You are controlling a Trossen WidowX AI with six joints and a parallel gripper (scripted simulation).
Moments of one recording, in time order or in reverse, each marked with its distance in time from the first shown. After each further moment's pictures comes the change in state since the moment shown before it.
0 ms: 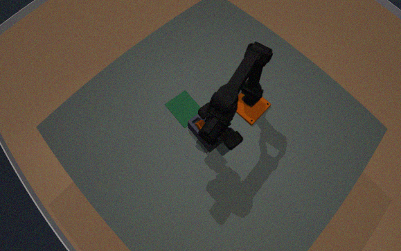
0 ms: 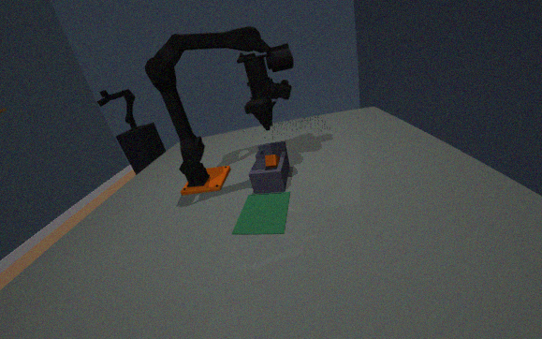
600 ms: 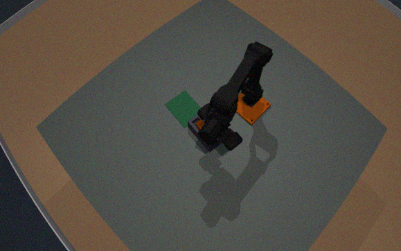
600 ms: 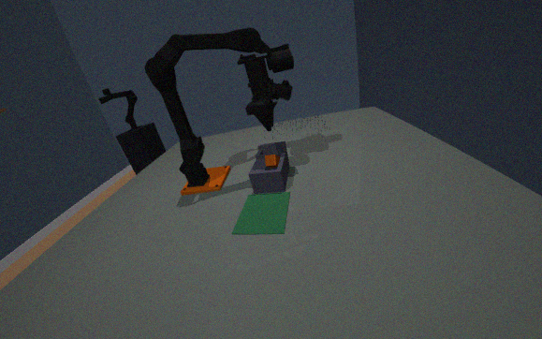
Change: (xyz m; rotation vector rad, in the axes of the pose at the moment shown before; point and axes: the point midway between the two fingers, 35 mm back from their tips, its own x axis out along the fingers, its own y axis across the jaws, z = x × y) arm 0.004 0.001 0.003 0.002 -0.014 0.004
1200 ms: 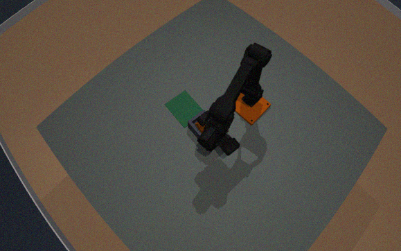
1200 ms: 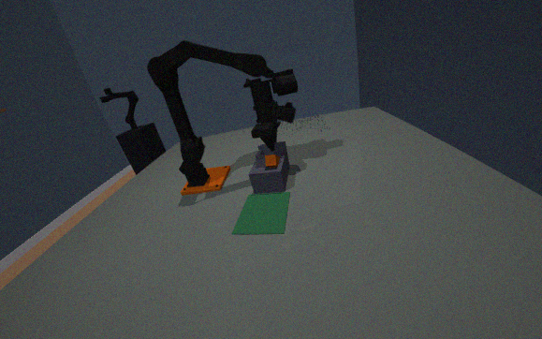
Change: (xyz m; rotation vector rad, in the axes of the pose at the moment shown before) arm 0.064 -0.002 -0.003 -0.002 0.015 -0.006
